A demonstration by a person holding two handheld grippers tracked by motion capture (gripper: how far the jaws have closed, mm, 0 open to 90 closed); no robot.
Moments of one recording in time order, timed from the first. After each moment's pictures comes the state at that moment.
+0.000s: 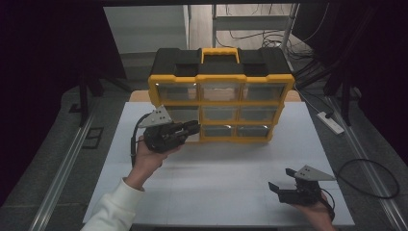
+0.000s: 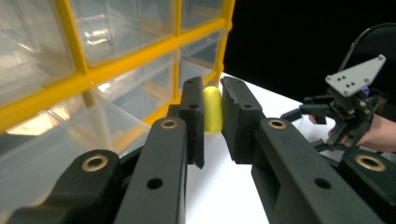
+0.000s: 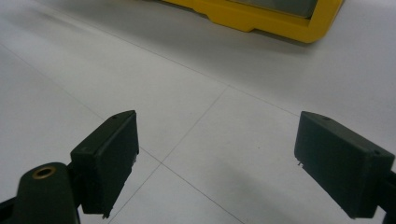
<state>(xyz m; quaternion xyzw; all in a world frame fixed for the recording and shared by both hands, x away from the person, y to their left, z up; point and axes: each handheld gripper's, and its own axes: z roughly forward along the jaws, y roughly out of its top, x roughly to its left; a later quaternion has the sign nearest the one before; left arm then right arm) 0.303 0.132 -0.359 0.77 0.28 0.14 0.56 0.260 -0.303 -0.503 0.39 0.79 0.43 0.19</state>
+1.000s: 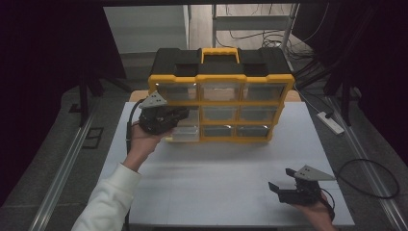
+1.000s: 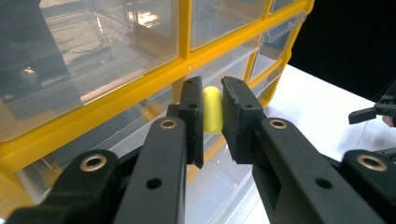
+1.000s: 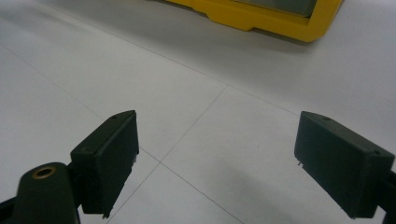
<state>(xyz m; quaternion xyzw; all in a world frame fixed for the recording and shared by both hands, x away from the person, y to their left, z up) 0.346 0.153 -0.365 0.77 0.35 0.17 0.51 0.261 -0.304 -0.503 0.39 0.79 0.43 0.19</state>
